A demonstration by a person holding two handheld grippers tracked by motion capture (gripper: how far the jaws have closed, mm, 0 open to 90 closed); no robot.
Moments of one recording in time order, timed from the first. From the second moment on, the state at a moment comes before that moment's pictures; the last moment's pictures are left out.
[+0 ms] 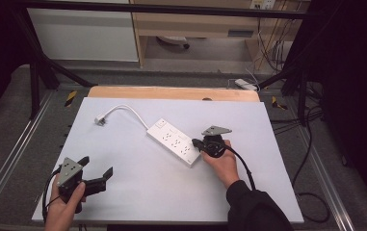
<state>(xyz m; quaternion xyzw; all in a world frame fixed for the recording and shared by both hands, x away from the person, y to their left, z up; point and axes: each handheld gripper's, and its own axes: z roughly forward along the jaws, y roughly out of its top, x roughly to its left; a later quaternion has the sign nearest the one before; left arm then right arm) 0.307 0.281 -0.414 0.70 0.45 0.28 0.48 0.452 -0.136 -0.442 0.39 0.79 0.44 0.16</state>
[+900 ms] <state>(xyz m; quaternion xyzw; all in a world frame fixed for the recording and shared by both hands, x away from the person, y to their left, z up) 0.307 0.280 -0.414 0.70 0.45 0.28 0.48 0.451 -0.137 -0.444 0.38 0.79 0.45 0.17</state>
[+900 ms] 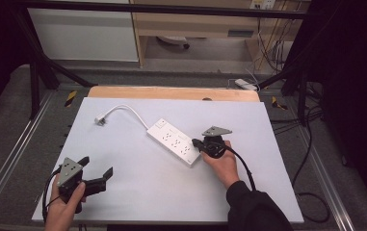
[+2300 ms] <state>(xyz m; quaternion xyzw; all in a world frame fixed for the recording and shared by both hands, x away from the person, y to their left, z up) 0.307 0.281 -0.414 0.70 0.45 0.29 0.48 0.449 -0.143 -0.447 0.39 0.79 0.45 0.17</state>
